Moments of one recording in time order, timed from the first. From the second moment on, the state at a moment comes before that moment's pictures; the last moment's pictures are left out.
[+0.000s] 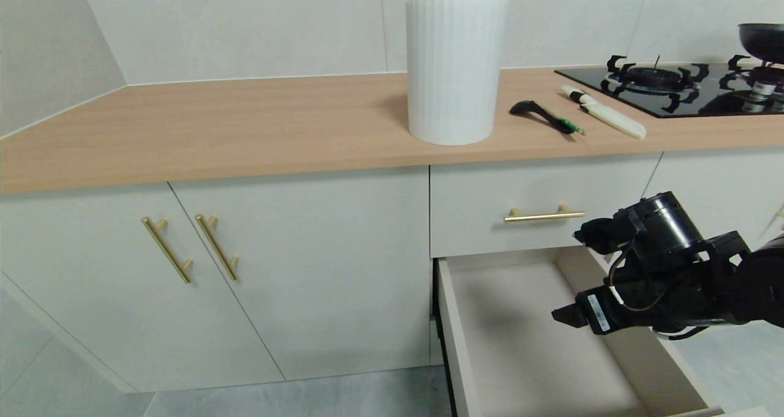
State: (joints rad) left arm 0.00 0.00 0.00 0.00 0.01 0.00; right arm 0.43 1.69 -0.87 0.04 -0.16 0.06
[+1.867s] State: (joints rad) left arm 0.00 0.00 0.00 0.00 0.01 0.00; right arm 0.29 1.98 -1.40 -0.21 -0.28 0.08
